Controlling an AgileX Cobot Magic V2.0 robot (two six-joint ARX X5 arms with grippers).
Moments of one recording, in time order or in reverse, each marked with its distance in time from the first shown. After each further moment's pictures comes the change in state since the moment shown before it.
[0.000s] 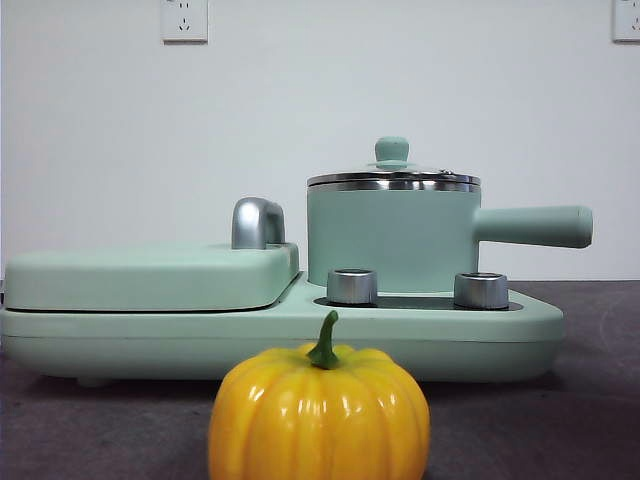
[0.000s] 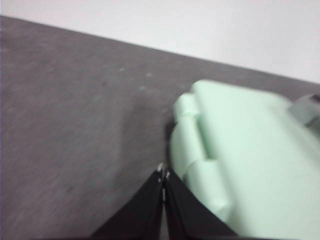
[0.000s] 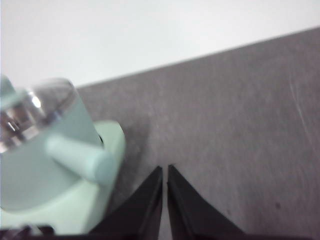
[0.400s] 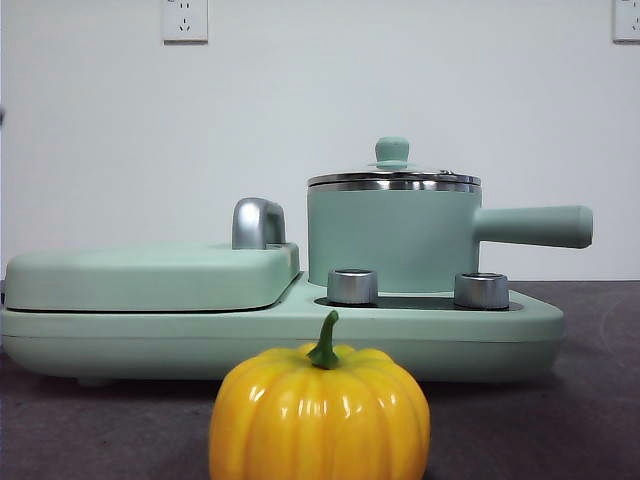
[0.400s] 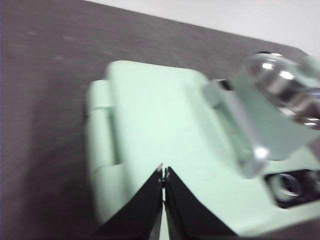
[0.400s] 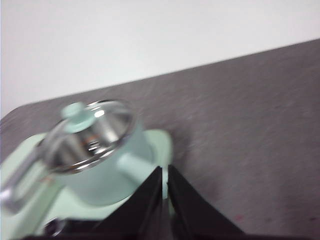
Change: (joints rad) left arm -0.093 0.428 0.401 -0.180 0.213 -0.025; right arm 0.000 0.194 0.375 -0.270 -0.158 0.009
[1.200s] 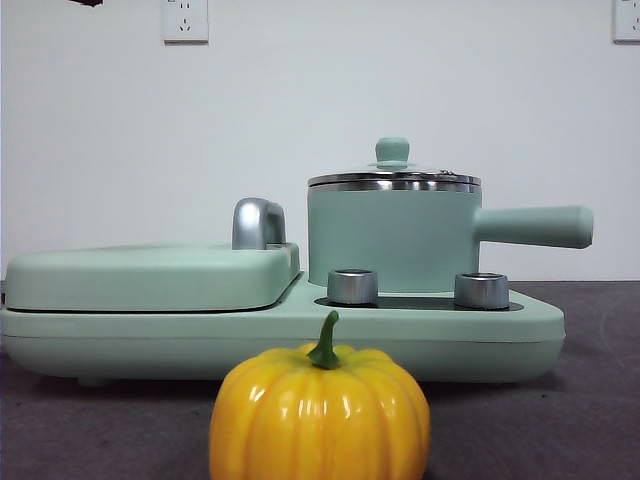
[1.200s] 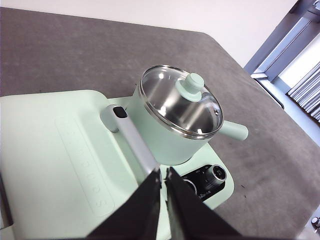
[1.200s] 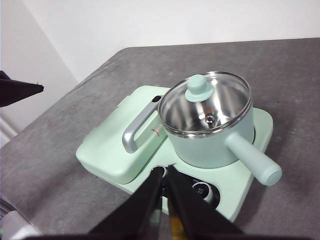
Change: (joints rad) left arm -0.064 0.211 0.296 -0.076 0.232 0.010; right arm 0.000 0.182 0.340 -0.310 -0.383 -0.169
